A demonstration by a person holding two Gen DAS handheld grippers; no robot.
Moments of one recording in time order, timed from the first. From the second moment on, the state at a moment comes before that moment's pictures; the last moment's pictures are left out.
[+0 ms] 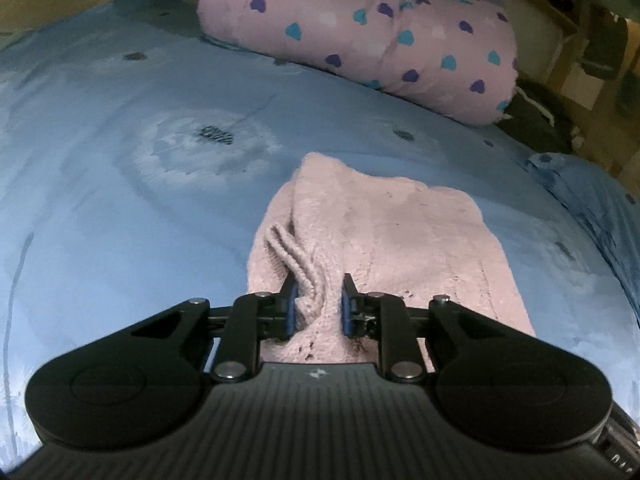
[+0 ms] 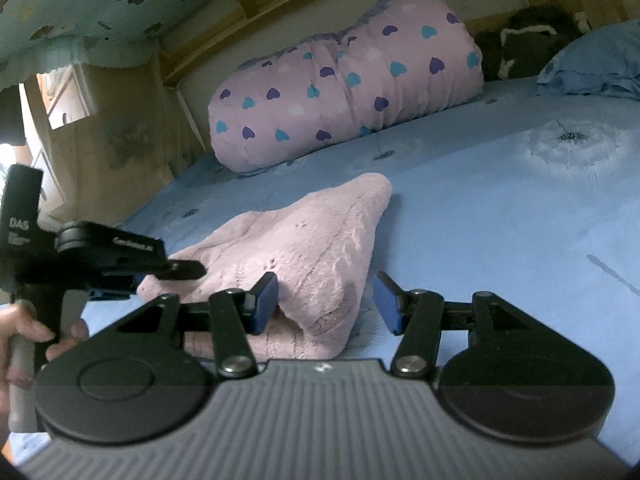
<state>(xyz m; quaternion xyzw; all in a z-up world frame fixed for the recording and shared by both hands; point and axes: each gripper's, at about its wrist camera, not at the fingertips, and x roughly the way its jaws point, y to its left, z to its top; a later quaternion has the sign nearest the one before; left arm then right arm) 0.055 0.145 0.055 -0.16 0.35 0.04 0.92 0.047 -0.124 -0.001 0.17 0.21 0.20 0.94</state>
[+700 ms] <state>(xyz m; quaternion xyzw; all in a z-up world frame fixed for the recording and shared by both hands) 0.059 0.171 0.062 -0.18 0.35 0.07 0.92 0.084 -0.090 -0.006 0.15 0.28 0.22 0.92</state>
